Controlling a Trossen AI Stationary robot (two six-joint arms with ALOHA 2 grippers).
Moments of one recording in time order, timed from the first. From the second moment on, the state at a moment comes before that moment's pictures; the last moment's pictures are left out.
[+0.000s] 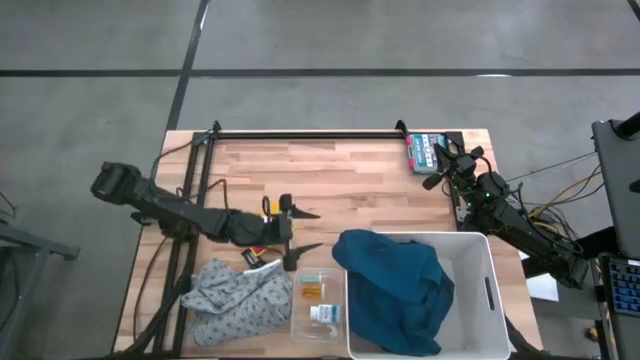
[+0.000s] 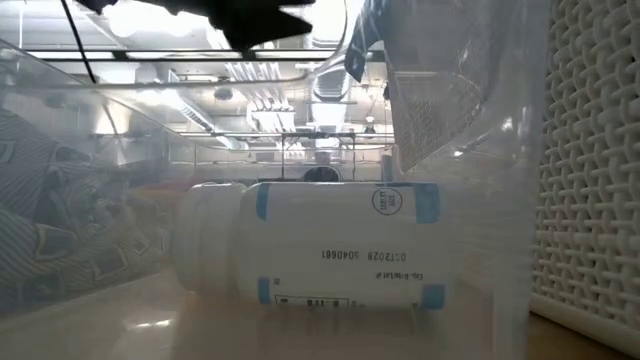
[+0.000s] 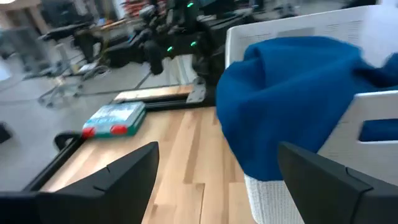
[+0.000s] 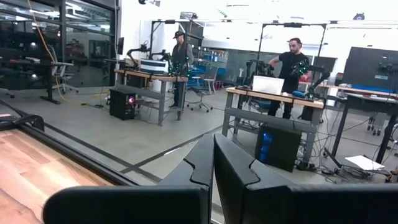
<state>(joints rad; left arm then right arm) -0.30 1.41 0.74 0.47 -0.41 0.08 -0.66 0.08 0.01 0.24 0.34 -0.16</state>
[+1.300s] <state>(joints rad) -0.44 1.71 0.87 0.53 -0.58 -0.05 -0.66 0.08 0.01 0.24 0.34 -0.16</state>
